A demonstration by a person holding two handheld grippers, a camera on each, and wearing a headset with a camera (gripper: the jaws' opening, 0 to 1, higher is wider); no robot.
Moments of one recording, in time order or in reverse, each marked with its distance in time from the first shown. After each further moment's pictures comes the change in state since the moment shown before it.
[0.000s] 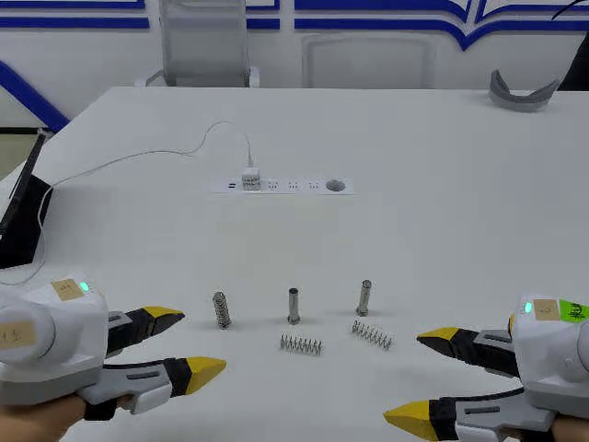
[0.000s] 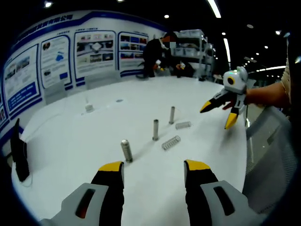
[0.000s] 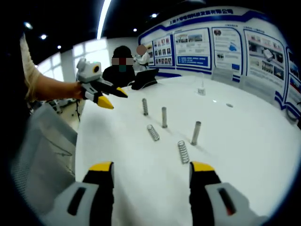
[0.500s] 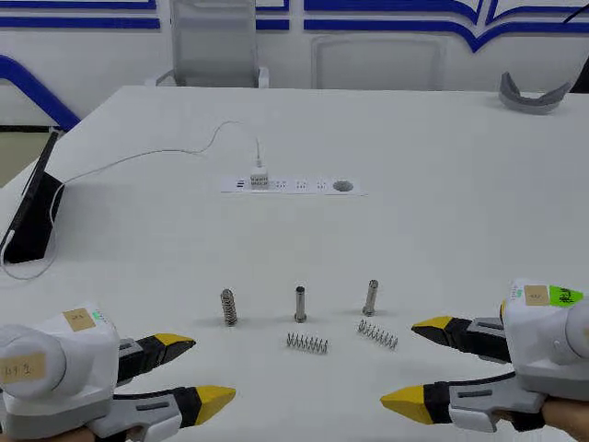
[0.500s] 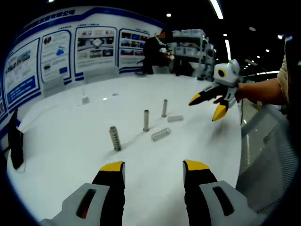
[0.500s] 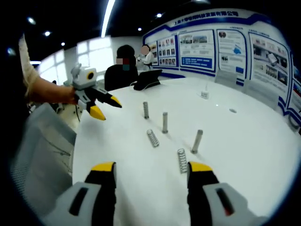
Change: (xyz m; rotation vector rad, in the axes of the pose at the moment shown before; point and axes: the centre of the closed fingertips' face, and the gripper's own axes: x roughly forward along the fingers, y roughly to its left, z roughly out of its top) left arm -0.002 -0.020 -0.020 -0.036 0.017 -0.018; right arm 0.014 -0.004 0.014 -0.042 0.003 0.025
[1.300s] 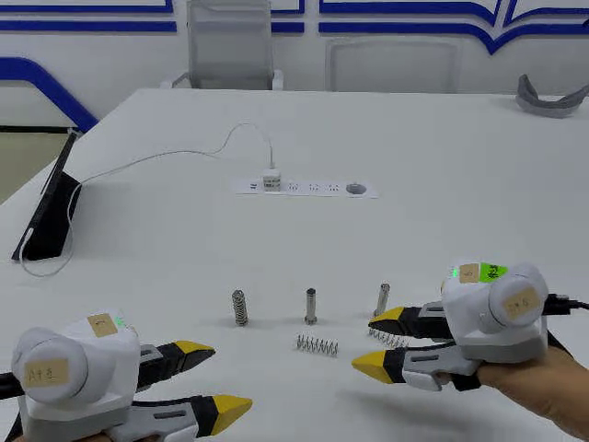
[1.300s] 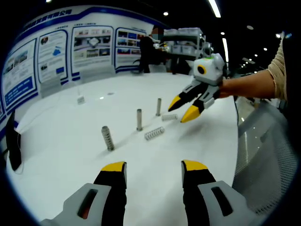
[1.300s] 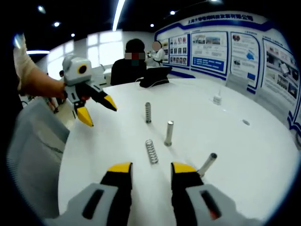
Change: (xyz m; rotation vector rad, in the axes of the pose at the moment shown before) left arm 0.002 -0.012 -0.001 0.012 0.013 -0.025; right arm 0.056 -0.005 0.016 -0.094 0.034 0.062
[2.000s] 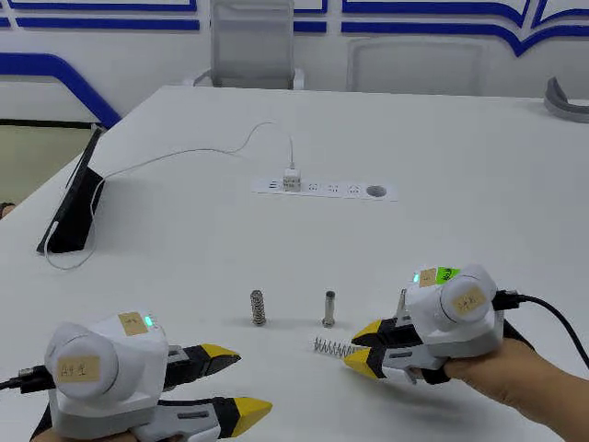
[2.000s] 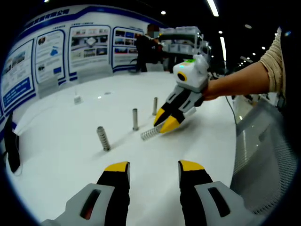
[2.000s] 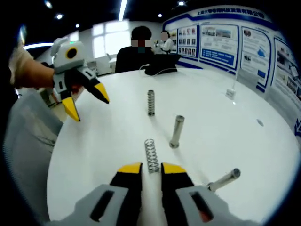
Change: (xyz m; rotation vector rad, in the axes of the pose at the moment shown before) left arm 0.003 -0.006 -0.001 0.012 0.011 -0.019; right arm 0.045 0.000 -0.012 -0.036 0.097 0.063
